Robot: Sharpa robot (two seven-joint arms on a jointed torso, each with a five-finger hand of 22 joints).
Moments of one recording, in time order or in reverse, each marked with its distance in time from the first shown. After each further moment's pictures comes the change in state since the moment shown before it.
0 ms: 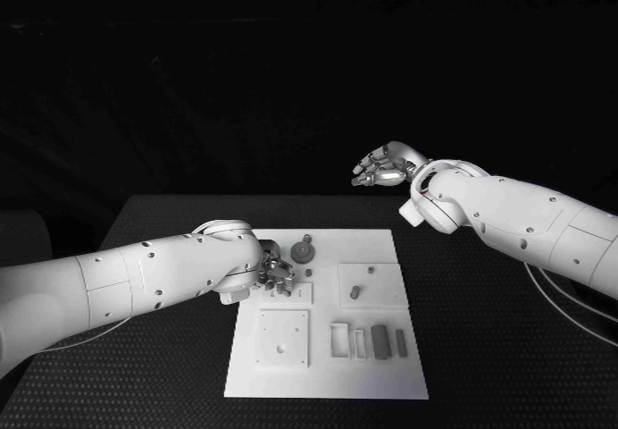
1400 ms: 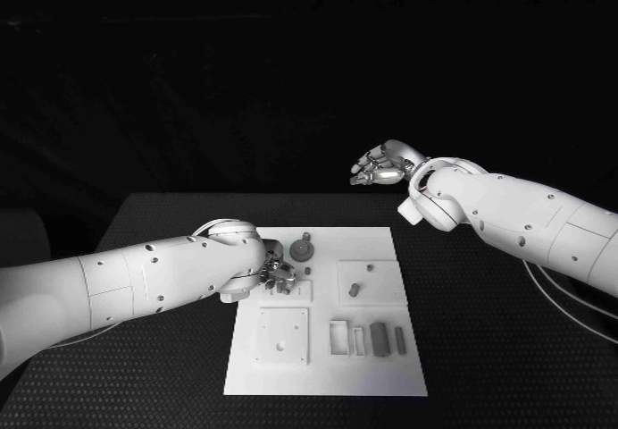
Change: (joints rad) left arm -0.007 0.009 0.003 0.018 -0.100 0.022 -0.004; left_hand -0.027 0.027 -0.004 0.049 -0.050 0.008 -0.002 -0.010 0.004 0.004 -0.003 -0.005 -0.002 0.000 0.000 0.012 -0.011 -0.008 0.000 0.000 0.000 0.000; right arm -0.001 -0.001 0.000 0.002 0.000 0.014 0.000; right_hand 0.000 0.000 -0.003 -0.003 0.023 0.000 0.000 0.004 -0.005 0.000 0.000 -0.004 -0.003 -0.011 0.004 -0.004 -0.002 0.000 -0.007 0.000 -0.008 0.006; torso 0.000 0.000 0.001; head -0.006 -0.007
